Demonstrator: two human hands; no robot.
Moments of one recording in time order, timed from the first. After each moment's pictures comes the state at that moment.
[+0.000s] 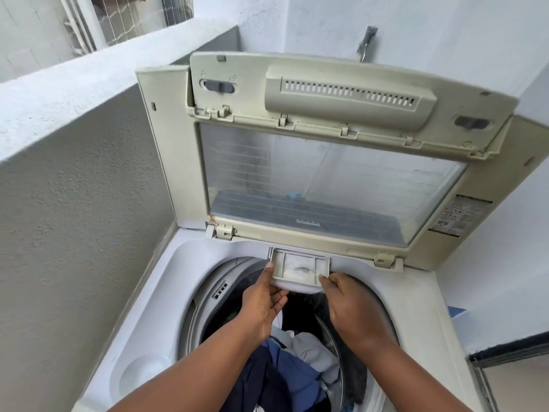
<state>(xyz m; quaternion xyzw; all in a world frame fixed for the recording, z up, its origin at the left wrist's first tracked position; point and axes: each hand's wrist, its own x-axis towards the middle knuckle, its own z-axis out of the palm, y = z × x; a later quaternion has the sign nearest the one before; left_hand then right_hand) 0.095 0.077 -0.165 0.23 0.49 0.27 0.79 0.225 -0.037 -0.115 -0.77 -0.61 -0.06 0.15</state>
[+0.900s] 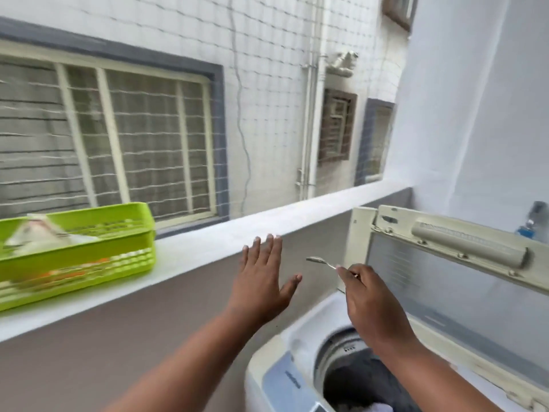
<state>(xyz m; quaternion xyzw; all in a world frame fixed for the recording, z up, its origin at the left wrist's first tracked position) -0.164 -0.085 0.097 0.71 0.65 0.25 -0.11 0.048 -0.087 0.098 -0.48 -0.79 -0.09 0.37</state>
